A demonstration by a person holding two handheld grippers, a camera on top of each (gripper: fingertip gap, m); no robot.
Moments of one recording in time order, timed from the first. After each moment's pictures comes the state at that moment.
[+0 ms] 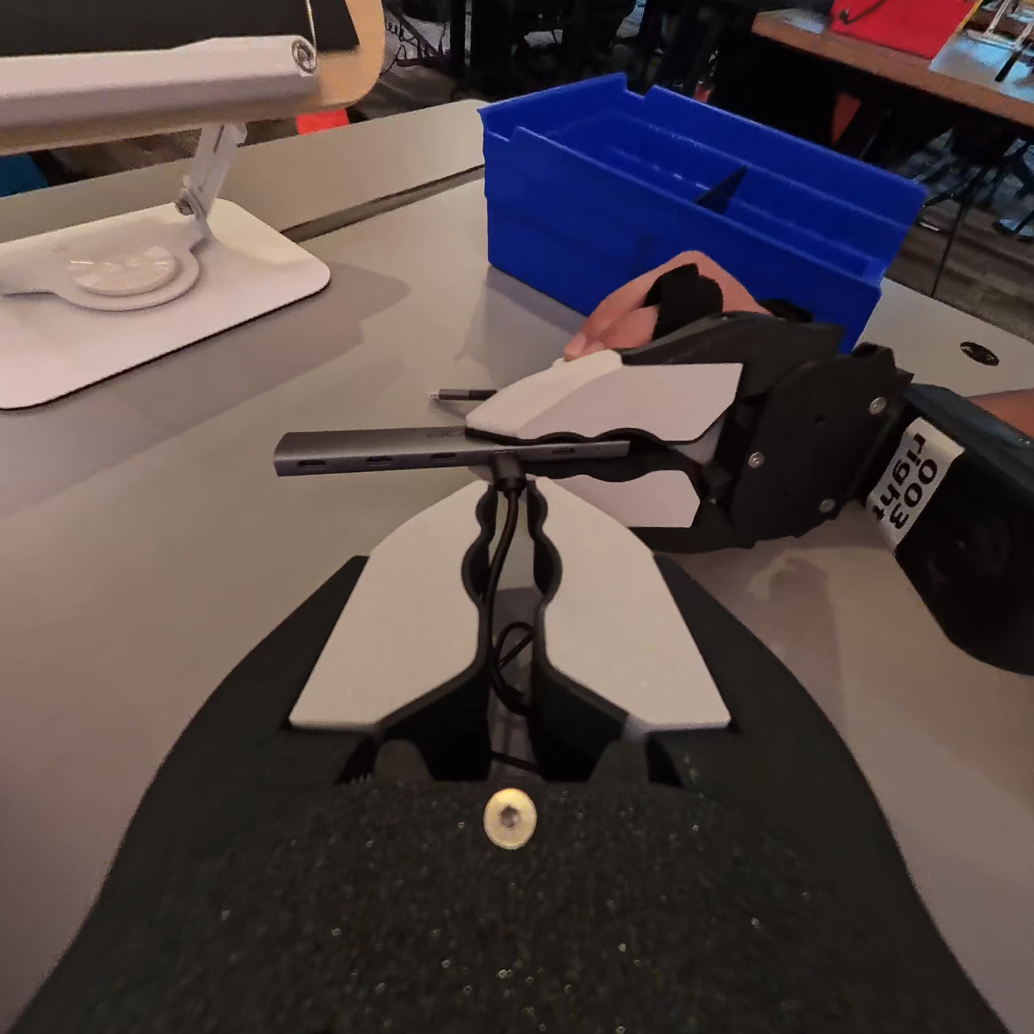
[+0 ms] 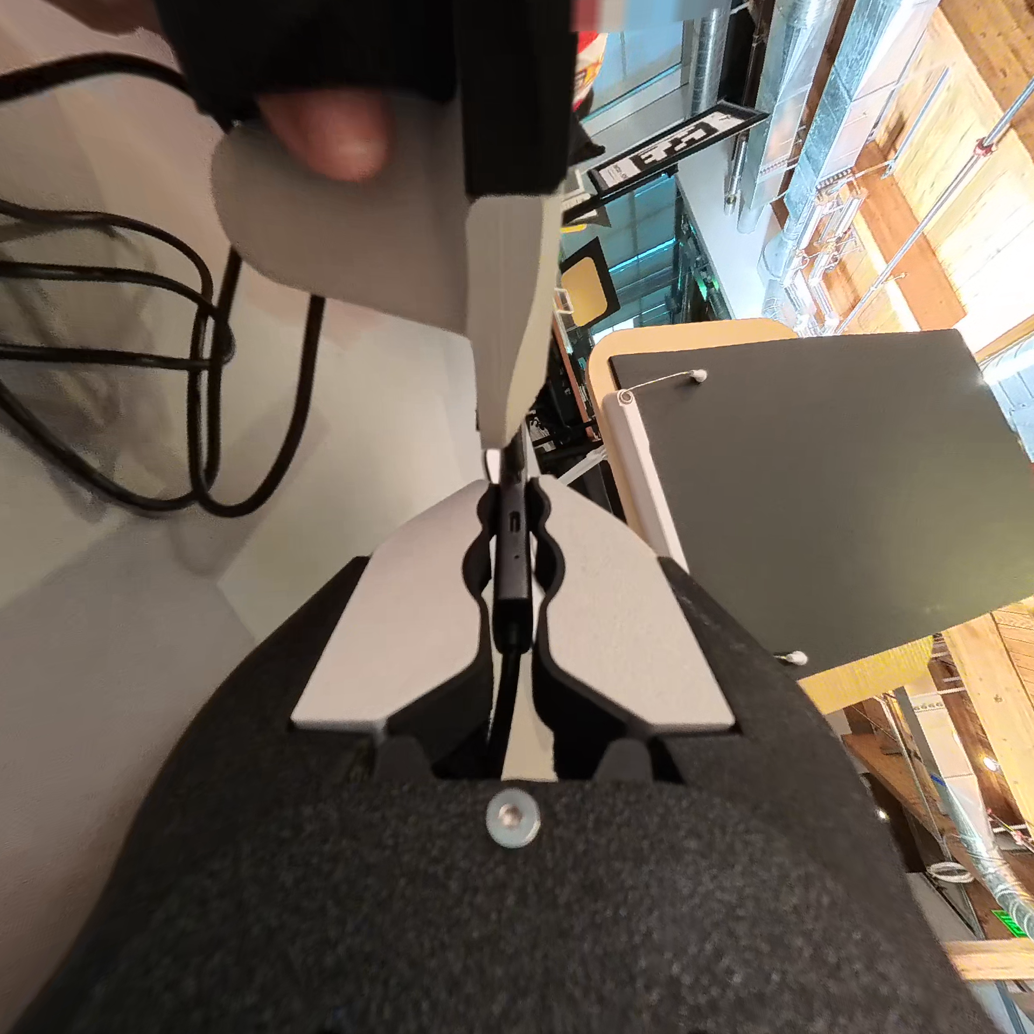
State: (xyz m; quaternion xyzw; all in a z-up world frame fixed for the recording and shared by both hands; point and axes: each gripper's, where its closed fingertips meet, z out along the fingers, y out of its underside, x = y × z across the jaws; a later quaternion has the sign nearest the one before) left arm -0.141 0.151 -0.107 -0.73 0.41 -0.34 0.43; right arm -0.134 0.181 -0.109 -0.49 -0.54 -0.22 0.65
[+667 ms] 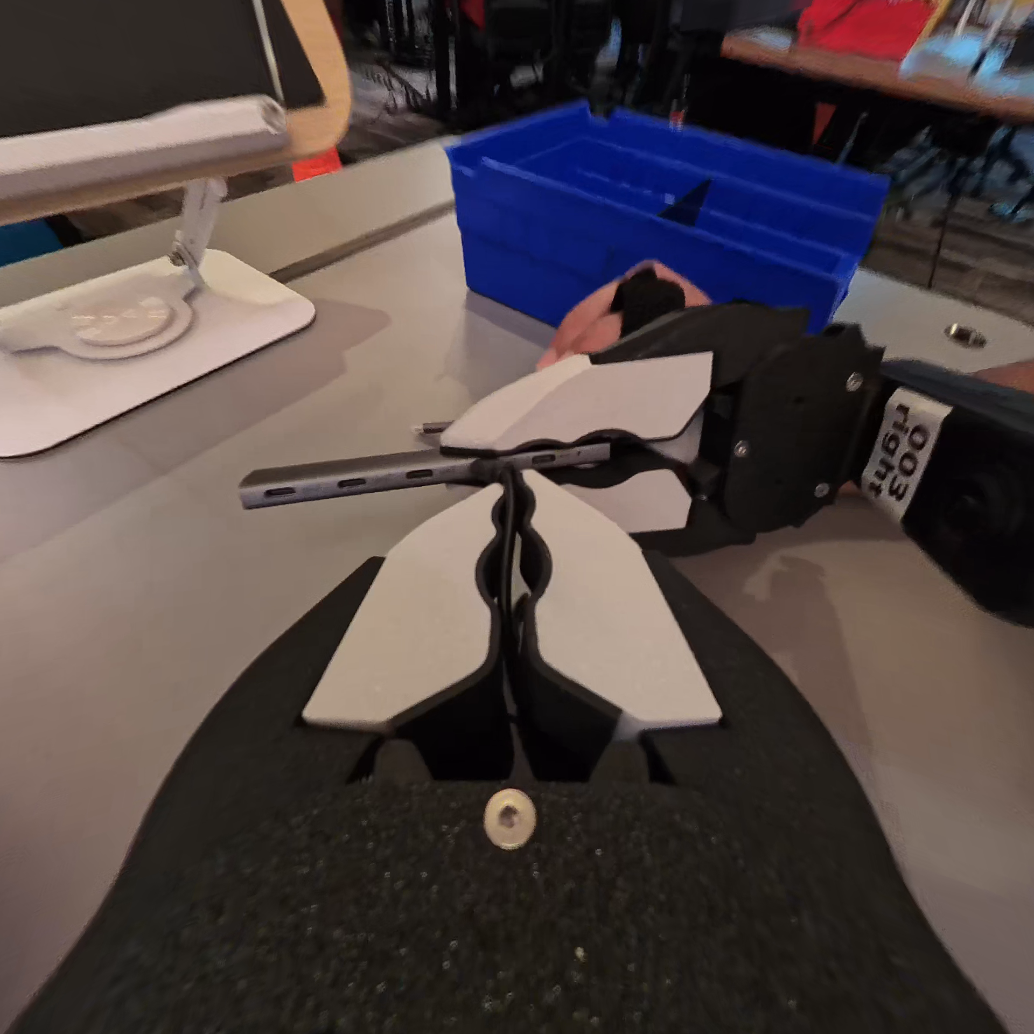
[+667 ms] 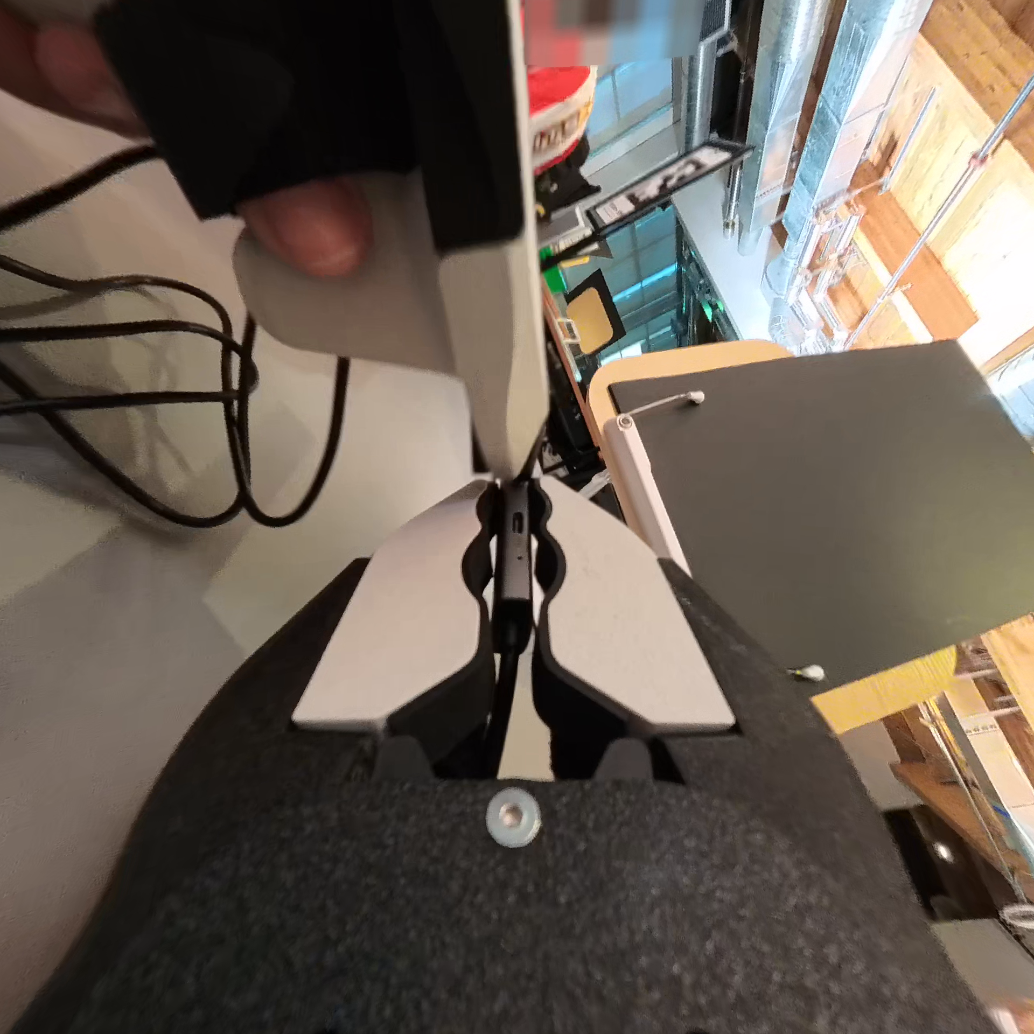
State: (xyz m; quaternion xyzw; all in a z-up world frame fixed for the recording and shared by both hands) left arm -0.136 0.137 -0.102 -0.71 0.44 -0.33 0.45; right arm -0.141 0.168 -0.102 -0.48 -0.54 -0.18 0.67
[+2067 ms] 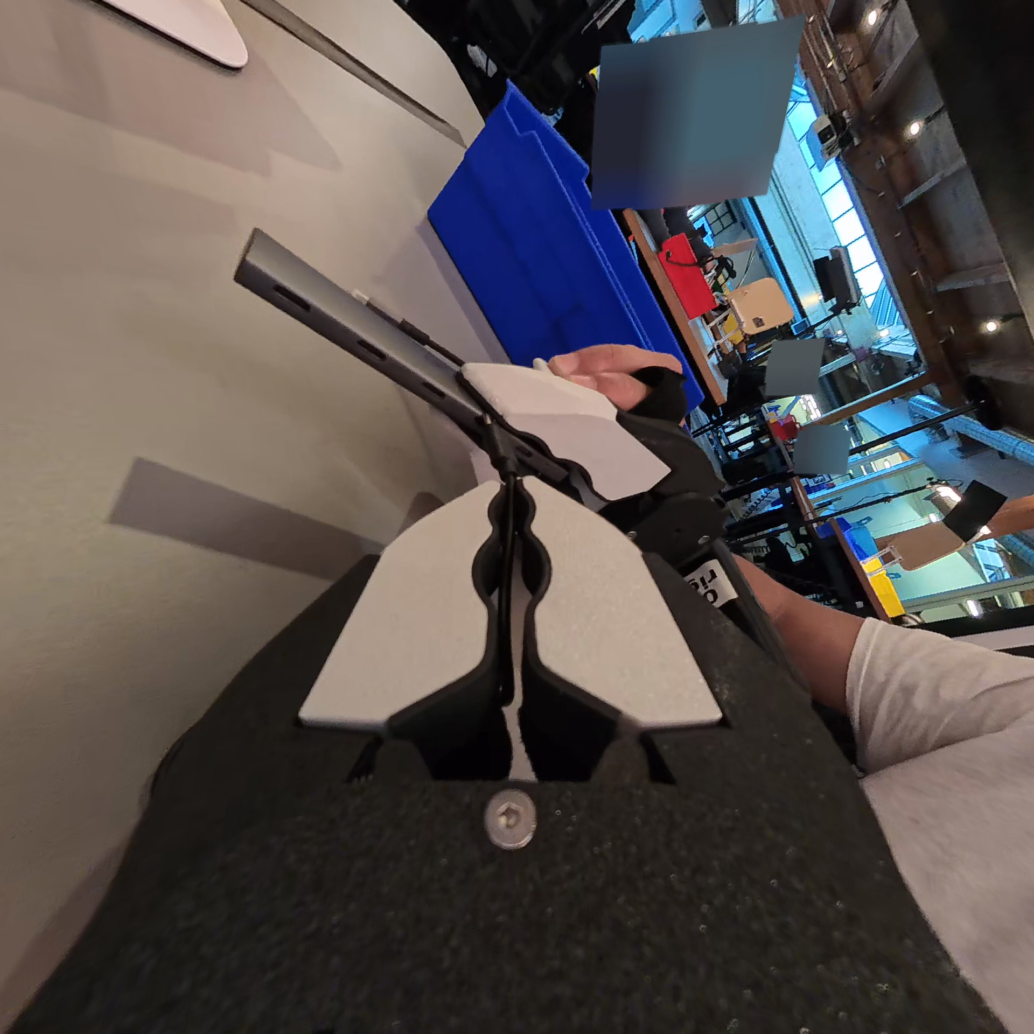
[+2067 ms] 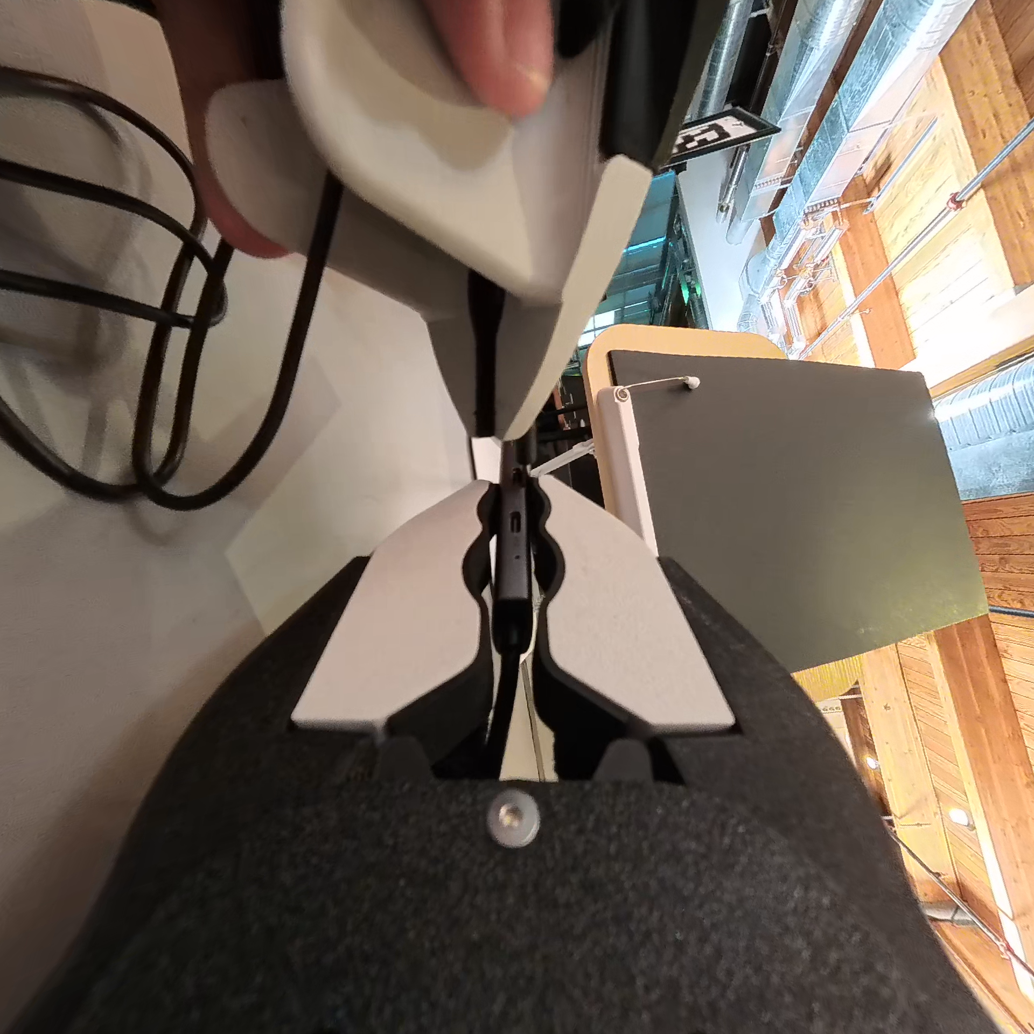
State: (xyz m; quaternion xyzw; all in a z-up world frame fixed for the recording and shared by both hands) left arm -0.141 0.142 -0.113 -0.76 0.20 -0.56 0.25; right arm -0.134 0.183 -0.116 -0.46 -0.57 -0.28 0.63
